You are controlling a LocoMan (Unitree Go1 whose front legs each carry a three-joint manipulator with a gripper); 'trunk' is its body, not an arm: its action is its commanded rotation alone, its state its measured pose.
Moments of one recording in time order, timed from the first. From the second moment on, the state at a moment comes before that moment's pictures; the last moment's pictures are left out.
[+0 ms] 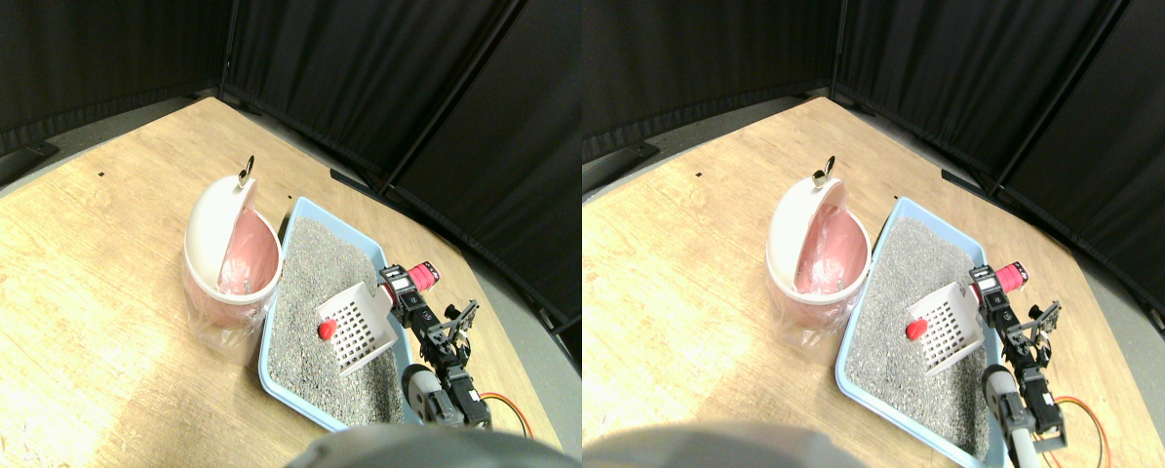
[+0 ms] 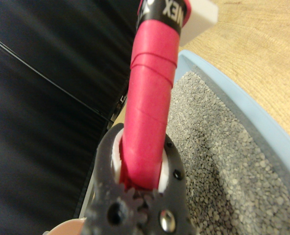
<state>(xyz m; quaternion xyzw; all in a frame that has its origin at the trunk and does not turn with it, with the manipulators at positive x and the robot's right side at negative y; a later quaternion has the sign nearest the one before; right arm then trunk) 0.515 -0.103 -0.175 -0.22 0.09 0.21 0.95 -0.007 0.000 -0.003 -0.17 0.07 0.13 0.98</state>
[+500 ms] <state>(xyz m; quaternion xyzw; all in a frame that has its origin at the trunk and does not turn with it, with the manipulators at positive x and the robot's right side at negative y) 0.525 -0.138 -0.152 -0.09 0.13 0.10 0.98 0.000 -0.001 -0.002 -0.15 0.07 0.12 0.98</state>
